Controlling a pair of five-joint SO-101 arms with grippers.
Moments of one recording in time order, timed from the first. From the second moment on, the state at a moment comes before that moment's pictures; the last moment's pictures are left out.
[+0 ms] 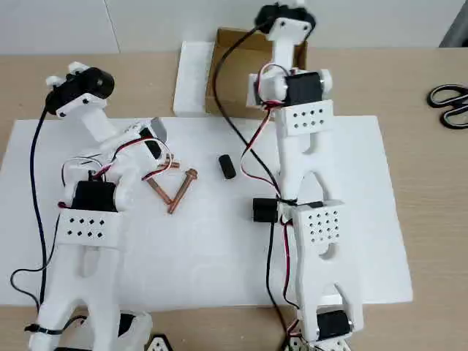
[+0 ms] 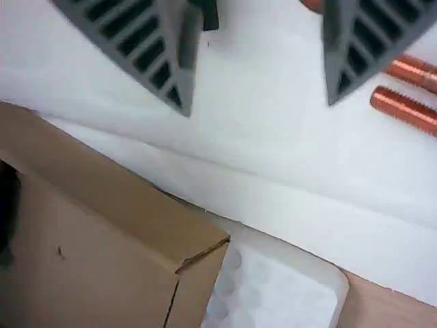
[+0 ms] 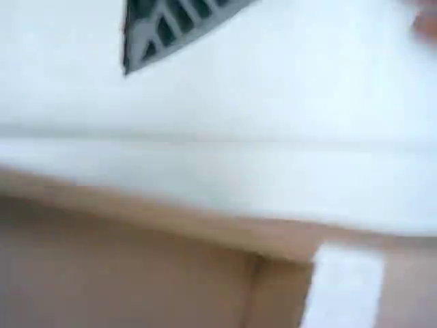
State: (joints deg) left arm 0.5 -31.5 34.9 47.3 35.2; right arm -15.3 55.6 -91.3 98.4 -14.4
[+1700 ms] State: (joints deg) left arm -6.9 -53.5 47.4 48.9 30.9; right arm -29.5 35.7 -45.9 99.1 -3.1
